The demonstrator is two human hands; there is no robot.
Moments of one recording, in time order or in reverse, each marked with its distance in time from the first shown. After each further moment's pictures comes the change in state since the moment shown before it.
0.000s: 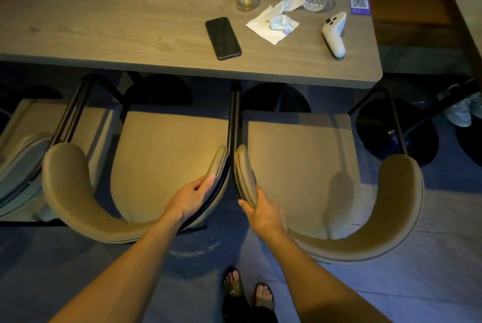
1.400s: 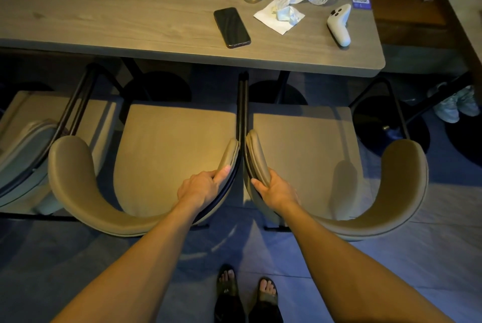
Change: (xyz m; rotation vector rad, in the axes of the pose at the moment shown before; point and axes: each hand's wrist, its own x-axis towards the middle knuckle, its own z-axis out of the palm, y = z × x) left_hand -0.022 0.007 -0.001 0.522 0.065 0.009; right_hand -0.001 -0.007 -0.002 0.039 0.044 -0.036
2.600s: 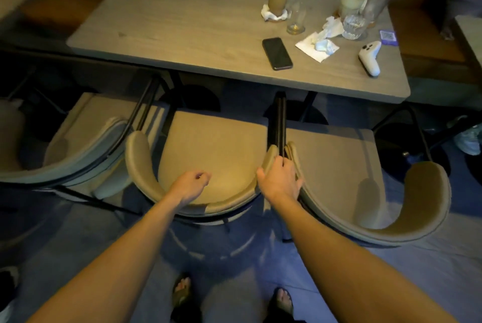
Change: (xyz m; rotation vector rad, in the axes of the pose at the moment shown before) left_hand -0.035 -0.133 -0.075 -0.480 -0.007 0.075; right_hand -0.079 -0.121 0.031 -0.131 0.253 -0.068
